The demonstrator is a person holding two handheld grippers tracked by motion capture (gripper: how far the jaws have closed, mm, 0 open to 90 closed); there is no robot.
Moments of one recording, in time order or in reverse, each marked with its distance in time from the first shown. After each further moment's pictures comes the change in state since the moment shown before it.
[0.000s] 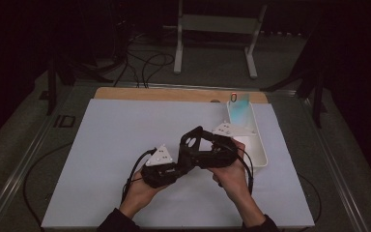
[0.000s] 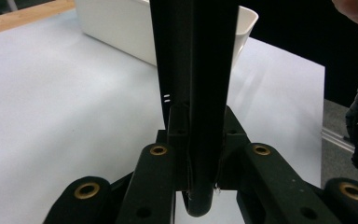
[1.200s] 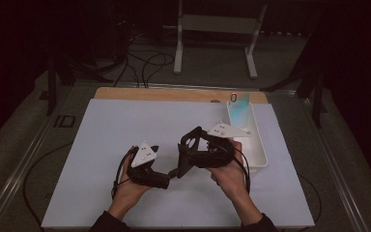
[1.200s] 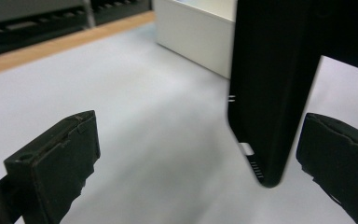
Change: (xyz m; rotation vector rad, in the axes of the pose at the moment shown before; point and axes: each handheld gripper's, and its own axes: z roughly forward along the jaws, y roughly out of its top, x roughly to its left) left arm 0.017 -0.013 -0.032 -0.079 0.244 -0.036; right arm 0.001 -0.003 0.006 0.009 -0.037 -0.034
